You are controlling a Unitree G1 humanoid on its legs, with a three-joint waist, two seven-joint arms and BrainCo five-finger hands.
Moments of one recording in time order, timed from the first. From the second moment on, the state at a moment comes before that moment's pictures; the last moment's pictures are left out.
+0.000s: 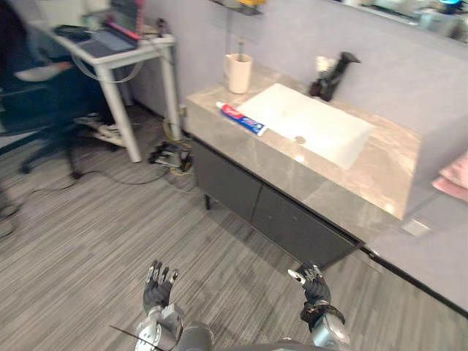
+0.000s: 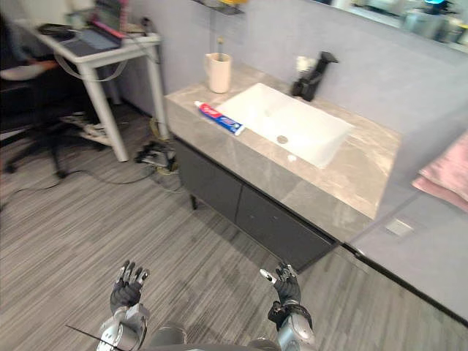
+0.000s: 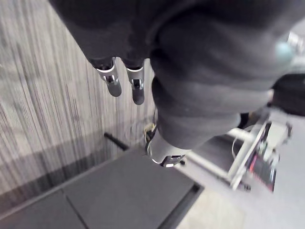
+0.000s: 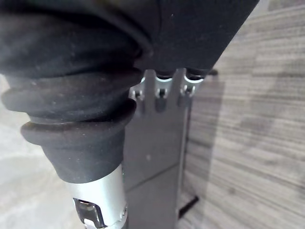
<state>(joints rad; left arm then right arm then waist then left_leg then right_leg) 0.33 0.01 0.04 0.23 -0.54 -0.19 0.09 0.19 0.05 0.01 0.50 0.42 -0.15 -0.04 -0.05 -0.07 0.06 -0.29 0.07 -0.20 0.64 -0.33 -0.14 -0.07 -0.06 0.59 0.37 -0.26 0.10</state>
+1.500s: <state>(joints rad) 0.31 0.01 -0.03 0.24 -0.50 -0.17 0.07 0.29 0.00 0.03 0.50 0.35 -0.14 -0.01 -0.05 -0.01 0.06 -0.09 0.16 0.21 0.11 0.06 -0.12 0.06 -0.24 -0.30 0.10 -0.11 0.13</state>
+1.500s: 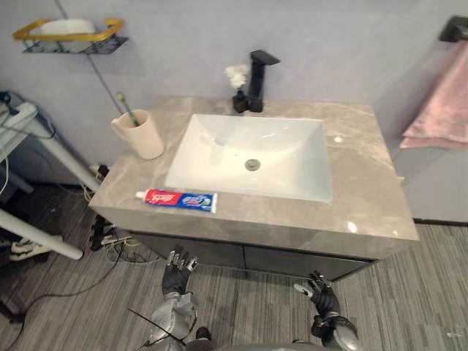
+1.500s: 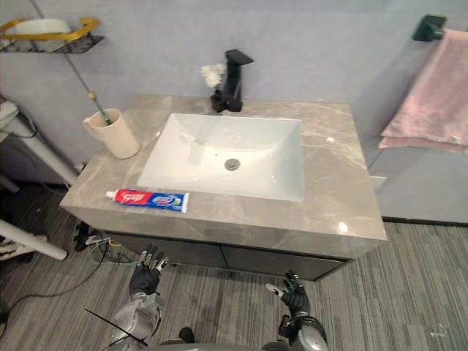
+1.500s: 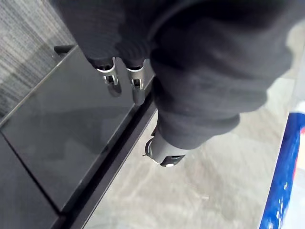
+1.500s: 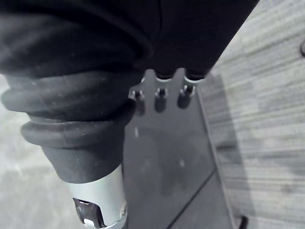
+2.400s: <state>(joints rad) 0.31 0.00 -0.05 0.20 -0.46 -0.16 0.07 0.21 -0.07 0.14 0.53 0.37 -0.13 0.00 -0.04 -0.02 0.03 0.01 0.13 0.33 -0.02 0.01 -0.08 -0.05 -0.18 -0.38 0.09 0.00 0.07</state>
